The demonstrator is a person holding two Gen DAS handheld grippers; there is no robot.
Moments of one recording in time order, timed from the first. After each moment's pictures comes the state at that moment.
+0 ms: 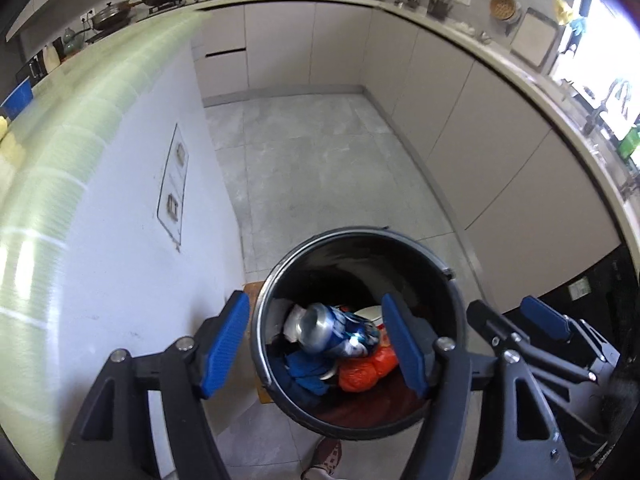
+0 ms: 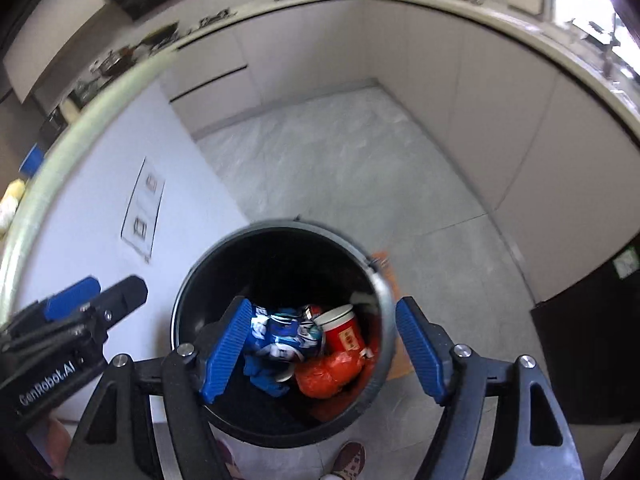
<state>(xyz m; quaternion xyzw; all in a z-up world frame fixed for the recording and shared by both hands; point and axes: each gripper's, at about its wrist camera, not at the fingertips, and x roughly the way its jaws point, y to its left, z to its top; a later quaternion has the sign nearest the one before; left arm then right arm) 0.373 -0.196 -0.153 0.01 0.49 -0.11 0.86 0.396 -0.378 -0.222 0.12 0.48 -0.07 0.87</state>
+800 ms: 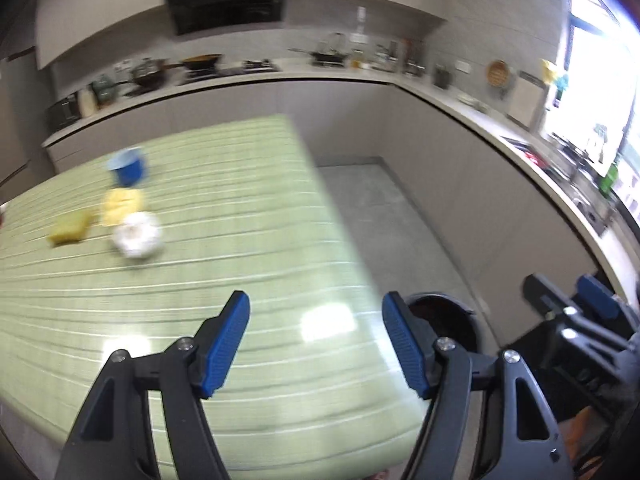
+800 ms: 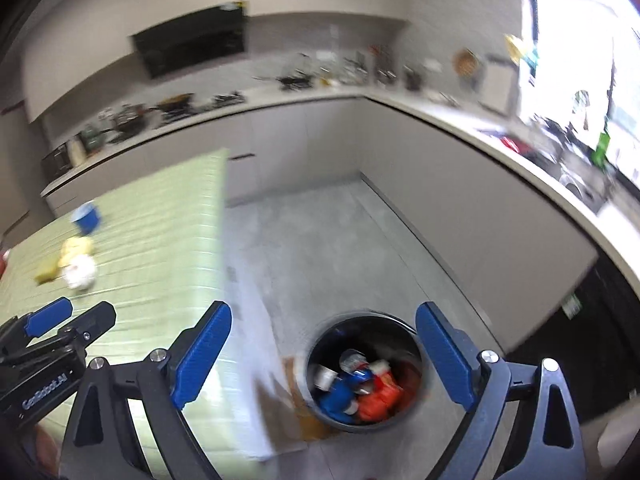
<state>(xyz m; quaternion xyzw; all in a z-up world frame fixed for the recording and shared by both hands) 0.345 0.019 -0.013 0.01 0.39 -0.09 0.91 0.363 -0.171 -0.017 0.05 0.35 -0.11 0.93</state>
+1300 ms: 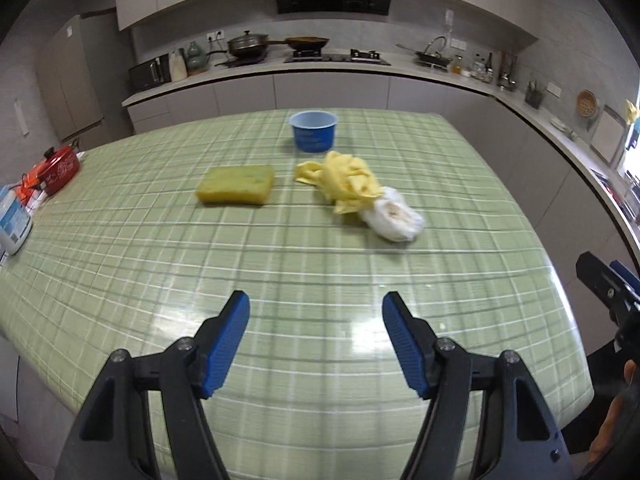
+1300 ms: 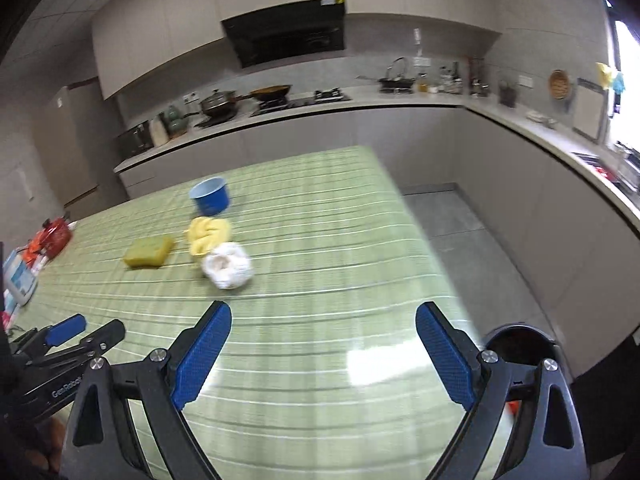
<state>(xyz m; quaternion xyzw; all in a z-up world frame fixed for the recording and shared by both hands) 0.376 0.246 -0.038 -0.01 0.41 0.03 0.91 0.422 0.048 -0.032 0.06 0.35 0.02 0.94</state>
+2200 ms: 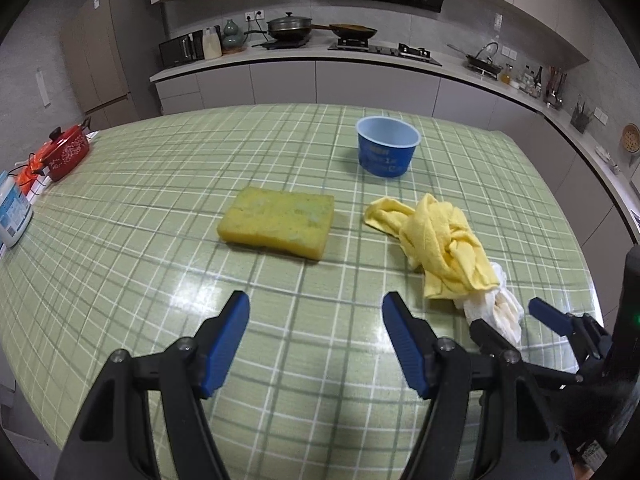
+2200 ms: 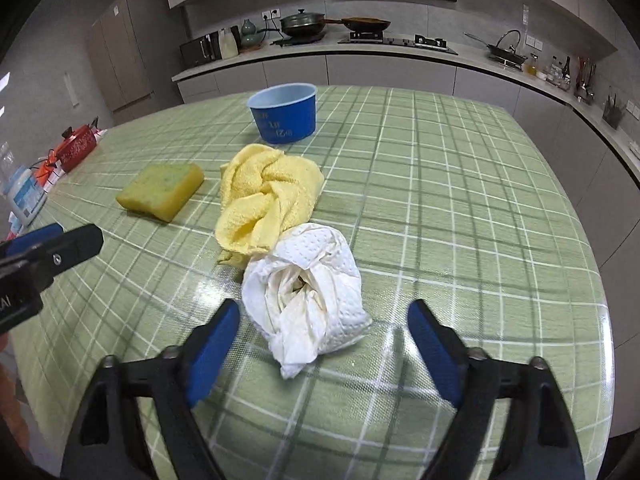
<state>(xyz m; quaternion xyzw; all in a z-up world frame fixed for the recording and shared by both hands) 0.480 0.308 -0.061 -0.04 0.43 0.09 0.90 0.588 0.163 -0.137 -0.03 0.44 0.15 0.88</state>
